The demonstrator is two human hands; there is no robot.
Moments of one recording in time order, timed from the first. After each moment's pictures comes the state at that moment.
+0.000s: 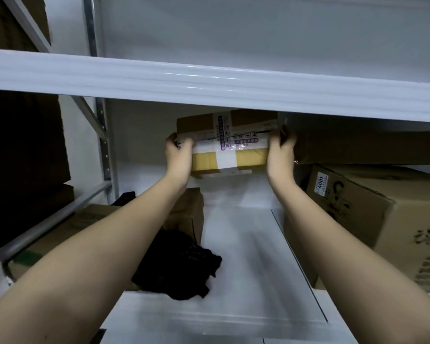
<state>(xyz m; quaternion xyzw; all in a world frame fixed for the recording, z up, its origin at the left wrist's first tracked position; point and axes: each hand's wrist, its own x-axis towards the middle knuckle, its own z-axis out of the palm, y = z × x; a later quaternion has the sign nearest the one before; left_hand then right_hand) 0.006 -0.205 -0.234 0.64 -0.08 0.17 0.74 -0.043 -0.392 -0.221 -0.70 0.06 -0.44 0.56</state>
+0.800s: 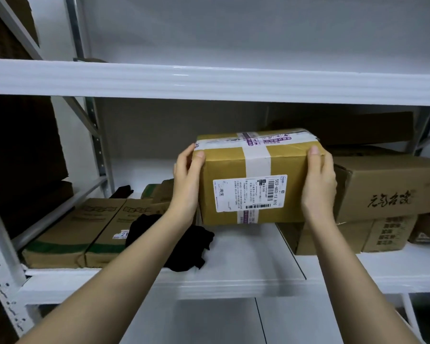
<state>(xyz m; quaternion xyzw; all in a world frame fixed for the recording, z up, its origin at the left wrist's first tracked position) -0.135 -0.210 -0.266 0.62 -0.19 0.12 0.75 -0.200 -0.414 -0.265 -0.69 0.13 -0.47 0.53</state>
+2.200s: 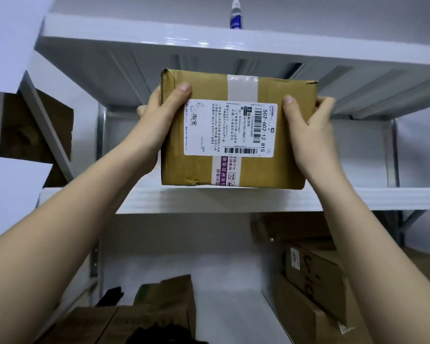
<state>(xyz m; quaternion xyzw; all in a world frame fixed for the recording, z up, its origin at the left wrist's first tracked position) -0.170 -0.126 0.007 0.61 -0.40 0.24 0.64 -0.255 -0.351 -0.019 -0.68 -0.01 -0.64 0.36</state>
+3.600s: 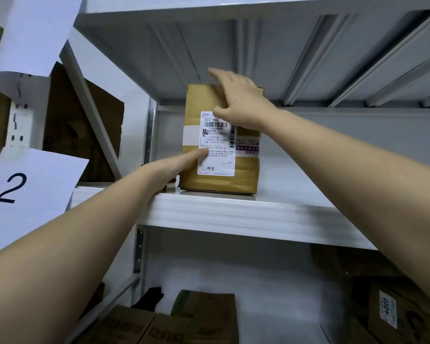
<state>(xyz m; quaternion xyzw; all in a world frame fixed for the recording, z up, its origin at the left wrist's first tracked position) 0.002 -0.079 -0.020 0.85 -0.12 0.10 0.49 -0.039 -0.250 0.091 -0.82 -0.25 -0.51 -0.02</state>
